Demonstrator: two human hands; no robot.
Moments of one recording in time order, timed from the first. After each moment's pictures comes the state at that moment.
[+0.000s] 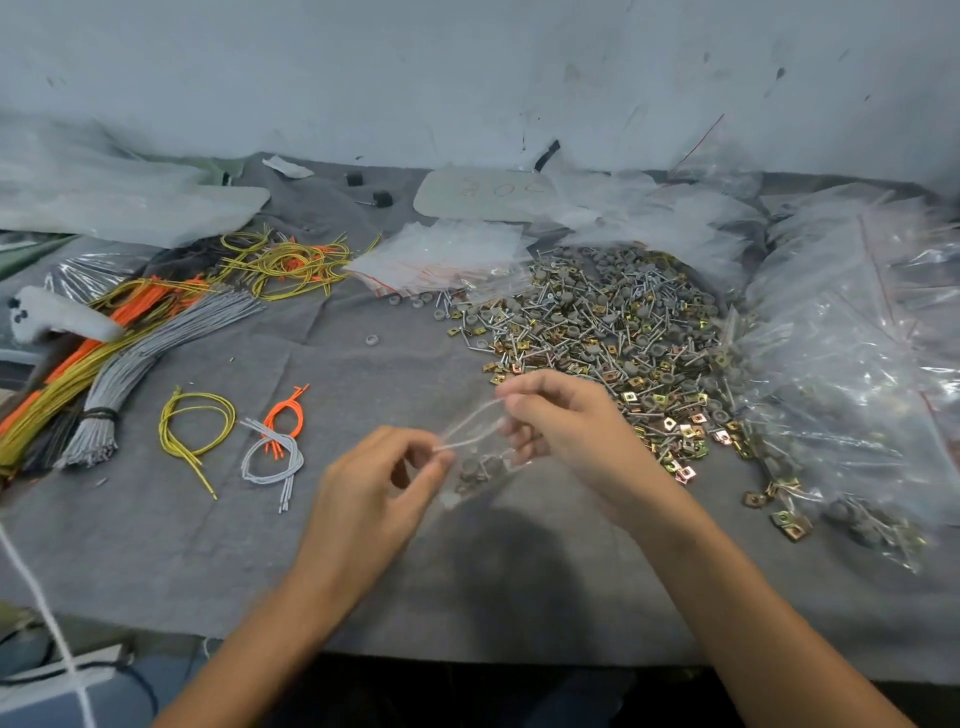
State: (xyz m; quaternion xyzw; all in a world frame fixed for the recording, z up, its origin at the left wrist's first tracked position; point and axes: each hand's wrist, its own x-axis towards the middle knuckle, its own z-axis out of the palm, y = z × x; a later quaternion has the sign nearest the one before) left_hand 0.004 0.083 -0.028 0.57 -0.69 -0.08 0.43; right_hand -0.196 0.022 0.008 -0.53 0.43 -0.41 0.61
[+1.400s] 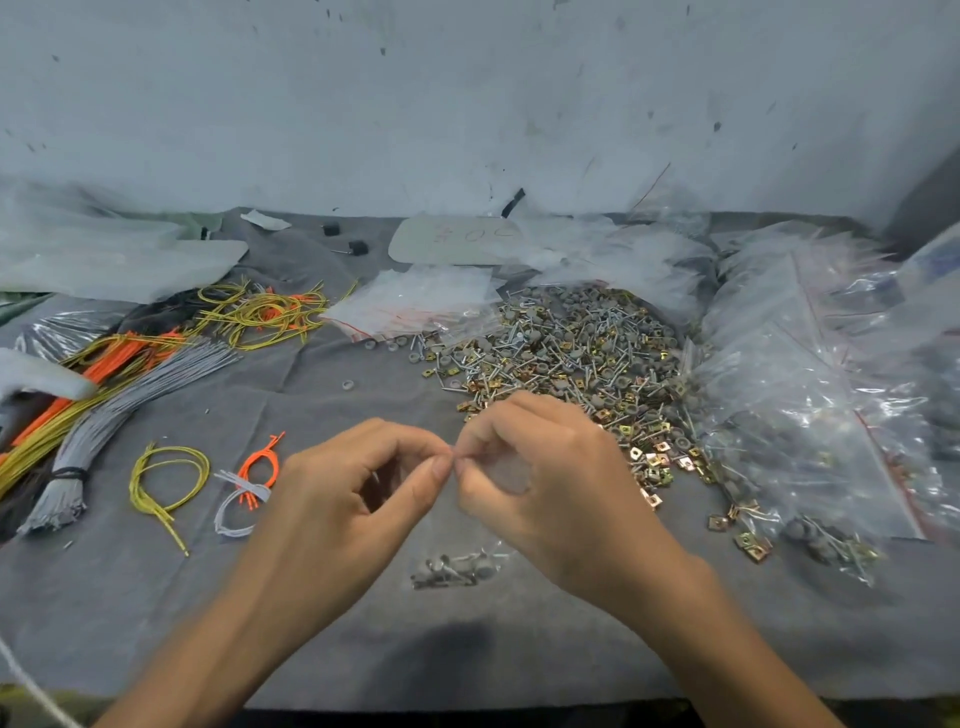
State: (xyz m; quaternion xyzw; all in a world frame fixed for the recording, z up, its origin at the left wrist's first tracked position) left_hand -0.008 0.101 0.062 0.48 -0.75 -0.13 0.44; right_hand -0.195 0.081 0.072 -0.81 0.41 -0.41 0.12
